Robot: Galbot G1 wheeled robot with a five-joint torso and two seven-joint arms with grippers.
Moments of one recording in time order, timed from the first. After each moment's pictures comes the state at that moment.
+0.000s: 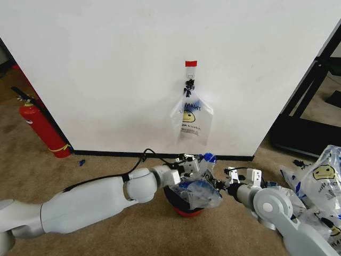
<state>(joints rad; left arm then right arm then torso) 0.22 -0.90 0.83 -1.84 -0.35 0.28 -0.07 -1.22 0.92 0.30 2.01 1.23 -0.69 0.39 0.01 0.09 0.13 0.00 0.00</state>
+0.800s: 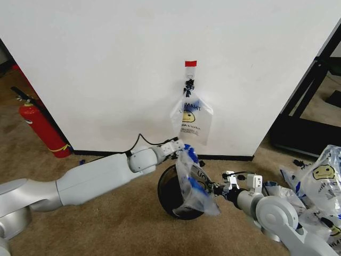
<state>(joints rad) 0.13 -0.92 0.85 -1.56 -0.46 0.42 -0.04 -1.31 0.90 0.33 2.10 1.17 -0.65 0.28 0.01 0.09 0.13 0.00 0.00</state>
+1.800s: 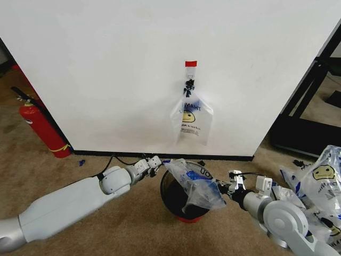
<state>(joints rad) 0.44 -0.74 0.61 -1.73 -0.52 0.38 -0.05 -1.38 0.93 0.41 2.13 1.16 -0.59 0.27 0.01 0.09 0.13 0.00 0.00</state>
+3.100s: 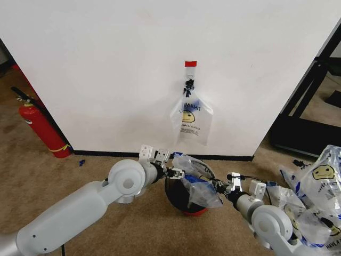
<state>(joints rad) 0.53 -0.87 0.35 -2.04 -1.58 0.70 -0.78 -1.37 1.07 0.37 2.02 0.97 -0.49 0.25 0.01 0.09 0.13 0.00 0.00</state>
